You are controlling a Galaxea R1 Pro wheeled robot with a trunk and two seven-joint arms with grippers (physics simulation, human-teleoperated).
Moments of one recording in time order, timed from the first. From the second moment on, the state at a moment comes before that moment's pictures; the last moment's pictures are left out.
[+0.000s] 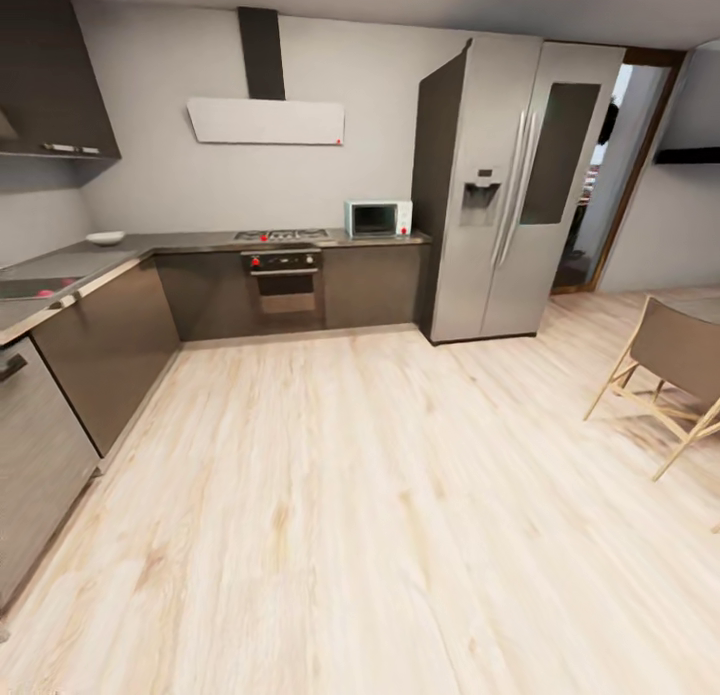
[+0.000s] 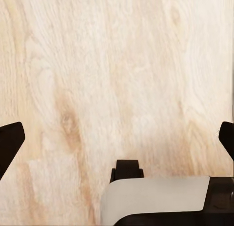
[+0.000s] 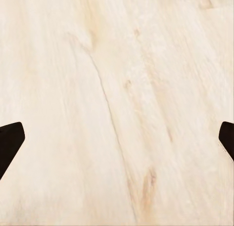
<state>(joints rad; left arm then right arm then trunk) 0.01 0.05 0.00 -0.56 0.01 -0.04 0.00 0.00 0.00 0.00 -0.66 0.00 -0.22 -0.11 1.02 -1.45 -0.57</state>
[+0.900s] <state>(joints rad) 0.01 0.05 0.00 -0.57 0.01 -0.04 0.00 0.00 0.00 0.01 -0.66 0.01 -0.22 -0.11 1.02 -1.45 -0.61</state>
